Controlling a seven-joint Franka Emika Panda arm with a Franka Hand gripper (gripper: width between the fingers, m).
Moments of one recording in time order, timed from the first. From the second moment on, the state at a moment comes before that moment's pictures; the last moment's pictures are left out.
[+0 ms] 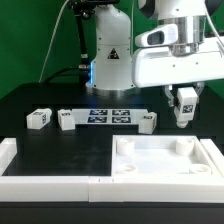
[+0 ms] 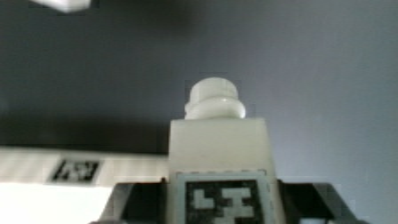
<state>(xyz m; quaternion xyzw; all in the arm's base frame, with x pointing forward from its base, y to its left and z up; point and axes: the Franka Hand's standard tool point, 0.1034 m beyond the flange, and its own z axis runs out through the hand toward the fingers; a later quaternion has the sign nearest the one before) 0.463 0.128 0.081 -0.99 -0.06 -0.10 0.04</state>
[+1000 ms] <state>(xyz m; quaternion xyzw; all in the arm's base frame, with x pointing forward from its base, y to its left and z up) 0.547 0.117 0.098 -0.98 -0.12 -0.17 0.04</state>
